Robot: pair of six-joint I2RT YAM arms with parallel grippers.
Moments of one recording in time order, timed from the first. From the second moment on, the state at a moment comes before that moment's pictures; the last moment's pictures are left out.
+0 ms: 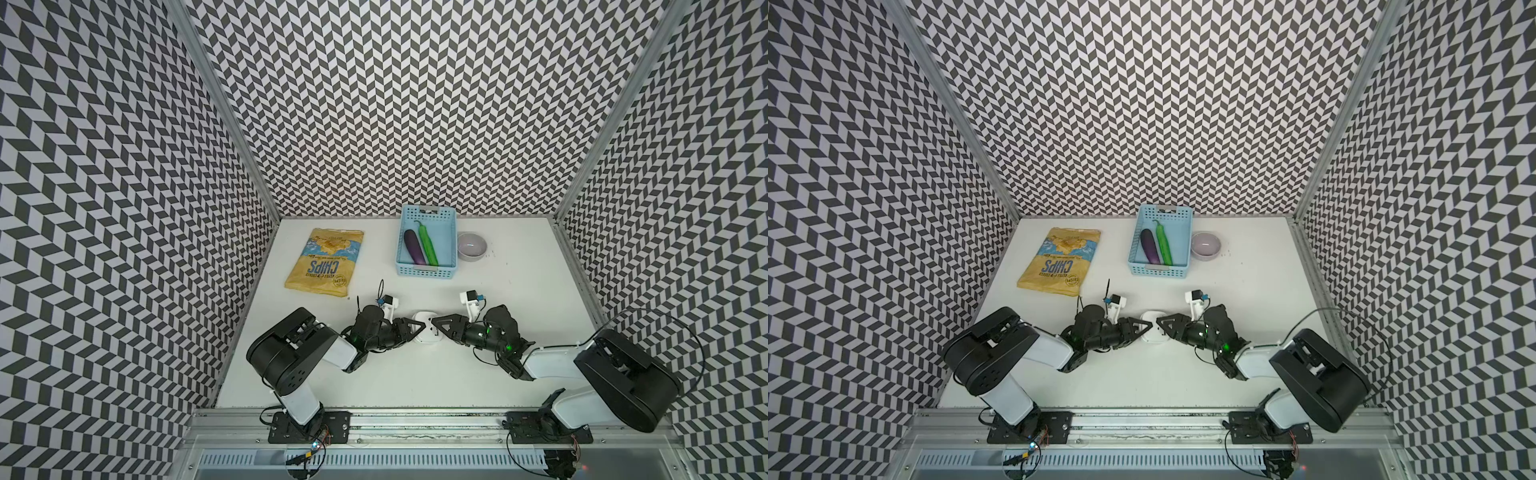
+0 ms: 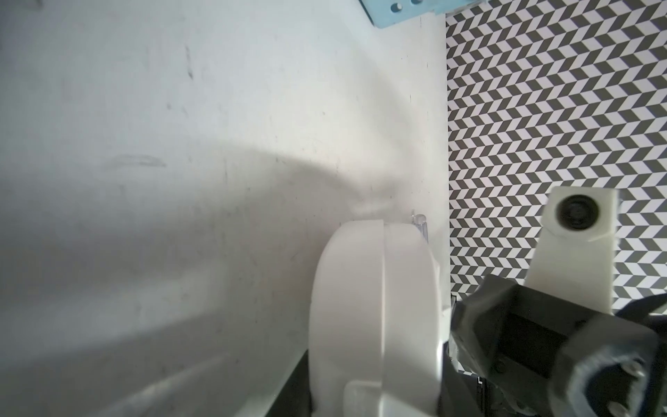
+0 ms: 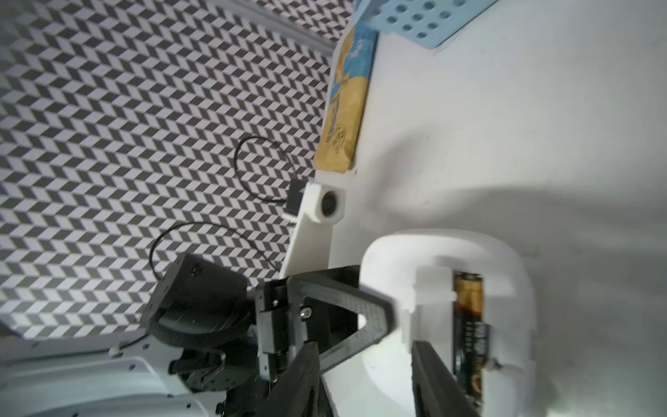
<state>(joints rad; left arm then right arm) -0.67 1.69 0.36 0.87 0.48 -1.08 0.66 1.43 0.28 0.86 -0.47 1.09</state>
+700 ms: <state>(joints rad) -0.64 1.65 0.37 0.77 0.46 -1.01 0.59 1.29 0.44 0.24 -0.29 0.66</state>
